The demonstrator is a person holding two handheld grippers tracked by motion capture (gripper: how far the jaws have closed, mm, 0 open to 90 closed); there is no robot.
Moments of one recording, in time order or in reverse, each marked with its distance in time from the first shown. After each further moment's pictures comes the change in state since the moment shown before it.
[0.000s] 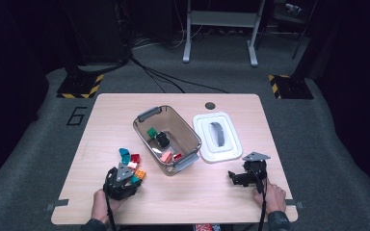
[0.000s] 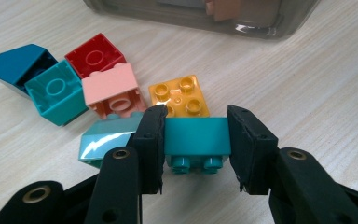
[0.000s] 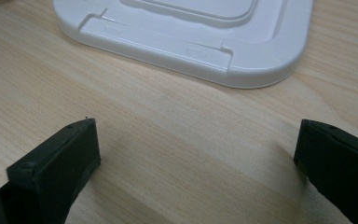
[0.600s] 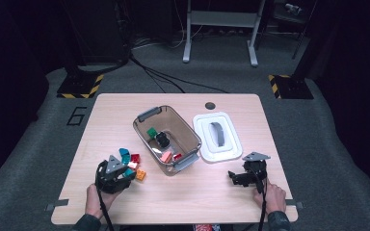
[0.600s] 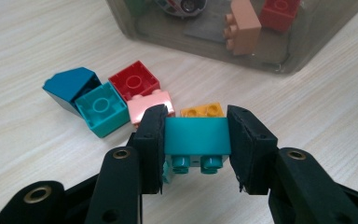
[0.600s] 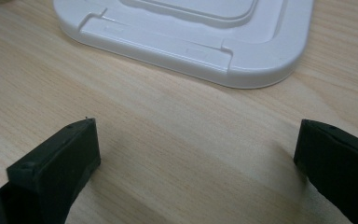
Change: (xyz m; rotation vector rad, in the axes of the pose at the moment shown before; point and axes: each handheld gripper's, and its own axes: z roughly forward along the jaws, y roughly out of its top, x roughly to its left) left arm 0.021 0.016 -0.021 -0.046 0.008 -0.062; right arm 0.000 0.000 0.000 0.000 0.001 0.000
